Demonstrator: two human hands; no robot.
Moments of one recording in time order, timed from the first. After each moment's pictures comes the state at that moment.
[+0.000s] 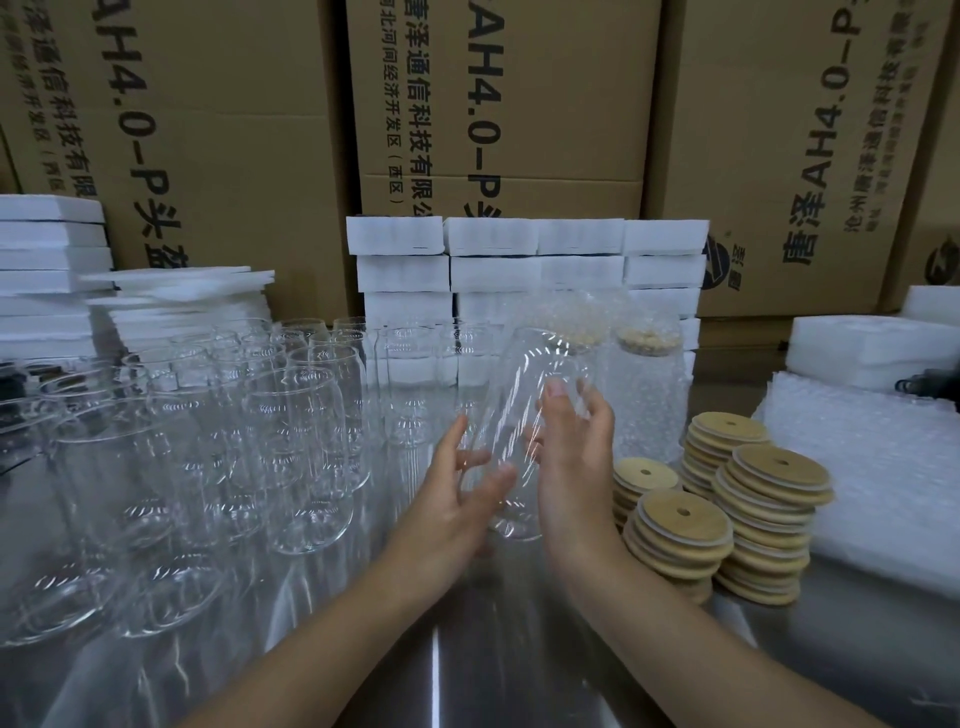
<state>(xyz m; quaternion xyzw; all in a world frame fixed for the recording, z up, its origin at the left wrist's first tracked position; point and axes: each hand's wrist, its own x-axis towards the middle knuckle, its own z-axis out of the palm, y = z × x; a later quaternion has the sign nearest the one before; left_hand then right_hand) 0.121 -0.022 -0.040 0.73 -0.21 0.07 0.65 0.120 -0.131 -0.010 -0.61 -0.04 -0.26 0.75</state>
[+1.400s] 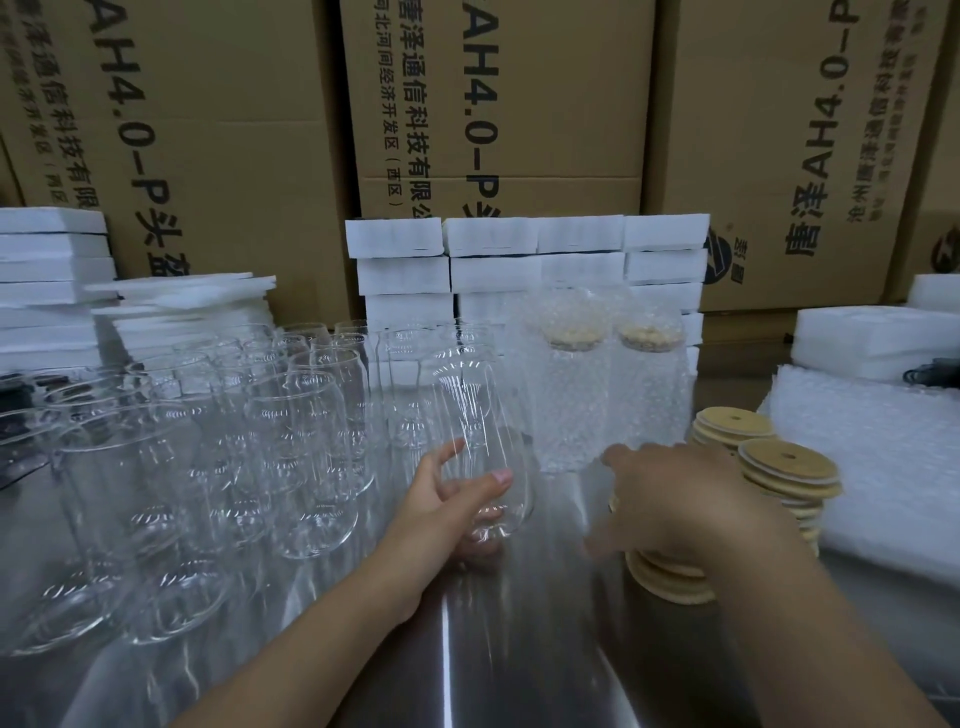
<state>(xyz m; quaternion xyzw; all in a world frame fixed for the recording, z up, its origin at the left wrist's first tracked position) 0.142 -0.013 -0.051 0.64 -0.11 -0.01 0.76 0.094 -0.200 0.028 -1.00 0.04 0.02 -0.05</state>
